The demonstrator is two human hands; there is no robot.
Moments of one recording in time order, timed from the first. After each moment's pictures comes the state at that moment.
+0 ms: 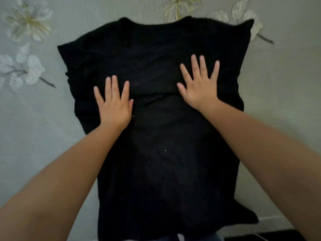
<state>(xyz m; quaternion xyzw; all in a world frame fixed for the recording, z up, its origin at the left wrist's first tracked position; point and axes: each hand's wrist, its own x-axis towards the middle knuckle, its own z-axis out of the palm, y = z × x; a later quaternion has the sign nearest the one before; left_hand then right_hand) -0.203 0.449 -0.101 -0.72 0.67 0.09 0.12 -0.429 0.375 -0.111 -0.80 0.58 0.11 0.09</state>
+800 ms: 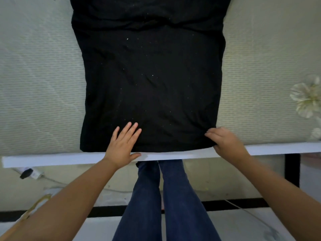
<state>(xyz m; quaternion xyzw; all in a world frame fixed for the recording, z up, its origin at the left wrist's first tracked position) -0.276 0.779 -0.089 -0.61 0.72 0.26 0.23 -0.590 0.686 -0.044 -0.90 0.39 -0.02 0.20</state>
